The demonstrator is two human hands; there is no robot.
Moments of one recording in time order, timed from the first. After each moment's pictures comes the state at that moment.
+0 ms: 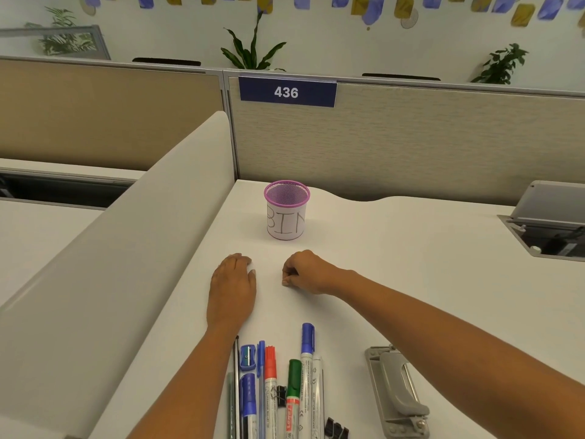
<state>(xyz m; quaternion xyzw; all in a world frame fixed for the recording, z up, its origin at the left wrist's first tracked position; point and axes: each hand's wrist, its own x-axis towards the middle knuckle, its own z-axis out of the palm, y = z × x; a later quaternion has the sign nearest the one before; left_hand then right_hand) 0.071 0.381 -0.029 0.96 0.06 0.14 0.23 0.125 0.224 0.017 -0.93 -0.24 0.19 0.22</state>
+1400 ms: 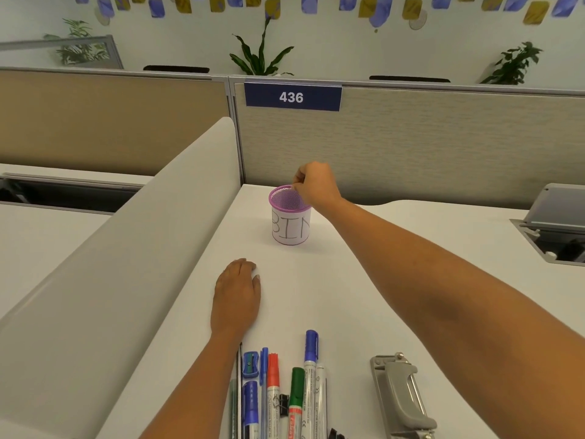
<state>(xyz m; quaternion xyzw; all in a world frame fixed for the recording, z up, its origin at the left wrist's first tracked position) 0.072 0.381 -0.032 0.96 0.07 0.14 0.23 0.212 0.245 0.110 -0.94 -0.09 -0.10 0.30</state>
